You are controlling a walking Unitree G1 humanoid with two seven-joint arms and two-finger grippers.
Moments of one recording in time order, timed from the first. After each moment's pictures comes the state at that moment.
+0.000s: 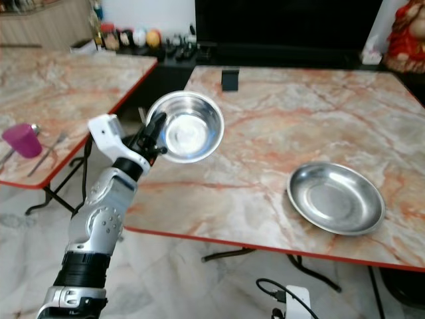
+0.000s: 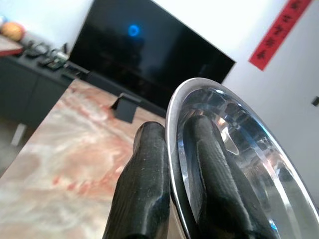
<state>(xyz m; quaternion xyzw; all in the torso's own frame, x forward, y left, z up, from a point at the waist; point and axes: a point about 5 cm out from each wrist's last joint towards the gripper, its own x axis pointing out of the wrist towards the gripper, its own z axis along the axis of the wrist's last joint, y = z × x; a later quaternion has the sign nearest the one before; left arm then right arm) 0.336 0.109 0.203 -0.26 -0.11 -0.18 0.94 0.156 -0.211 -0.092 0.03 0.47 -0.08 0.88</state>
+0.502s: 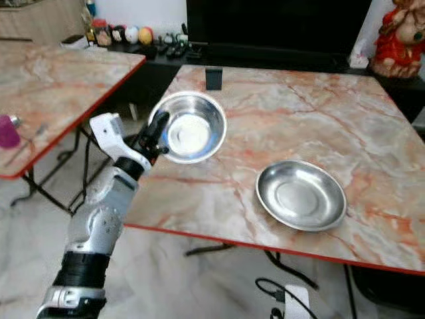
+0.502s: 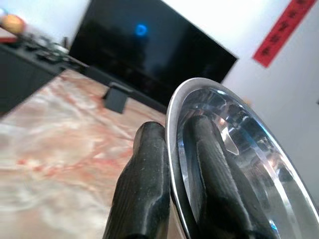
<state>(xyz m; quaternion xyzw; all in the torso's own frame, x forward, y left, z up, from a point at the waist) 0.336 0.120 0.202 -0.26 -0.11 -0.16 0.95 0.157 -0.207 -0.092 0.03 0.47 -0.08 0.88</state>
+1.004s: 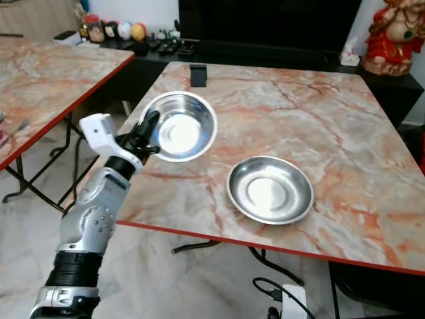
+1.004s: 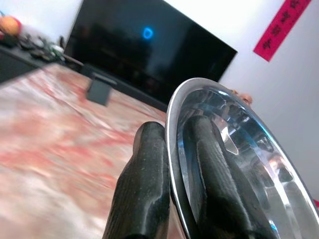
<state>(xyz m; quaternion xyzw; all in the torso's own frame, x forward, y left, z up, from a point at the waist) 0.335 0.116 0.202 -0.26 -0.11 -0.17 0.94 0.156 -0.207 -0.093 0.04 0.47 -0.08 0.88</state>
